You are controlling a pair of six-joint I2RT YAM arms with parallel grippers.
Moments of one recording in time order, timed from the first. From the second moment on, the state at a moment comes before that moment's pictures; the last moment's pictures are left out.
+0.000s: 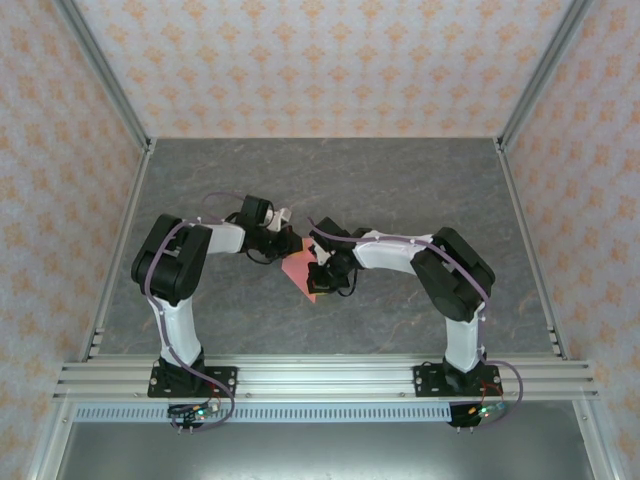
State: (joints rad) left arm -0.26 1.94 0.97 -0.03 0.69 -0.60; right arm 0.80 1.92 1.16 -0.51 -0.45 0.63
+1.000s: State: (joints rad) left arm -0.18 2.08 1.23 -0.22 0.69 -0.54; right arm 0.80 1.92 1.16 -0.50 -0.44 0.63
